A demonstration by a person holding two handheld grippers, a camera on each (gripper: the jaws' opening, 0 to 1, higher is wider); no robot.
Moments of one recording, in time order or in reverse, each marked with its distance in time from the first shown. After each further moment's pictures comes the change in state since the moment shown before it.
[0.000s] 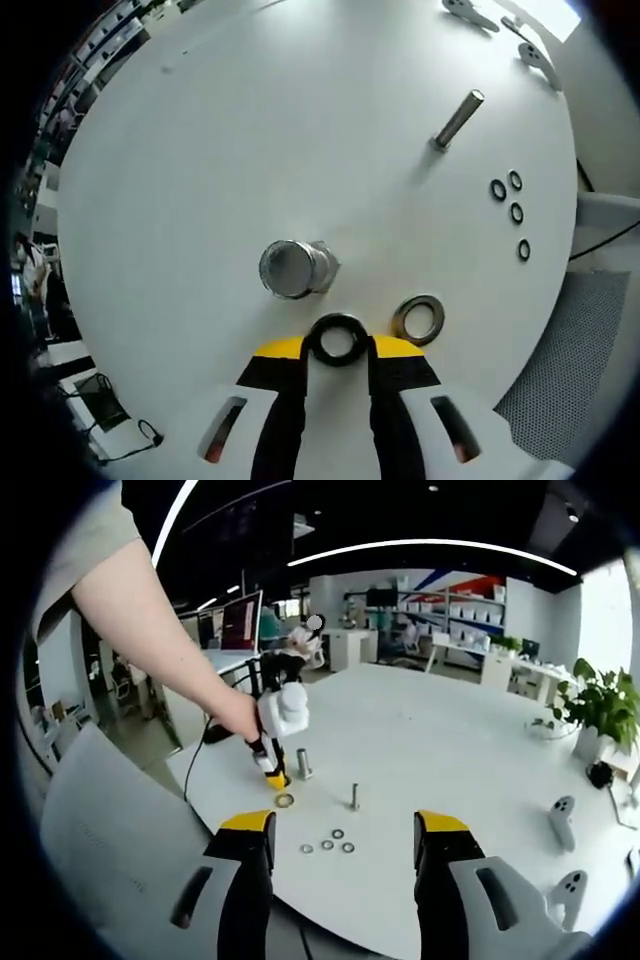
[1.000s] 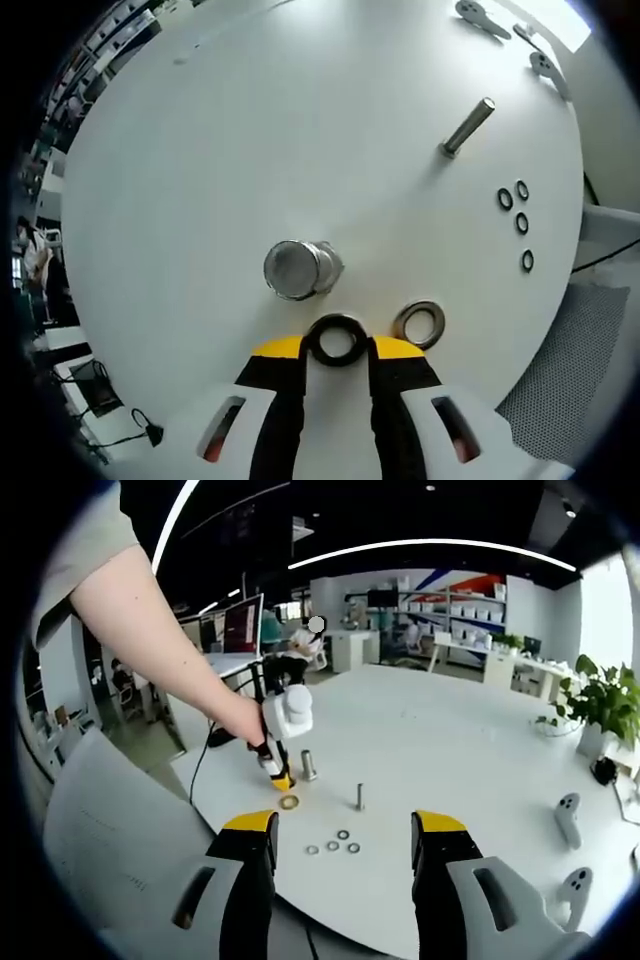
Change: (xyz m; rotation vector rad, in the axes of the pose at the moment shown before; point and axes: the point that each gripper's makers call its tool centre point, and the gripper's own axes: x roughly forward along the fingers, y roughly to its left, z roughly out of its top) left arm 0.002 0.000 0.001 -0.060 0.012 0.023; right arm 0.002 0.005 -0.002 0.011 0.012 0.027
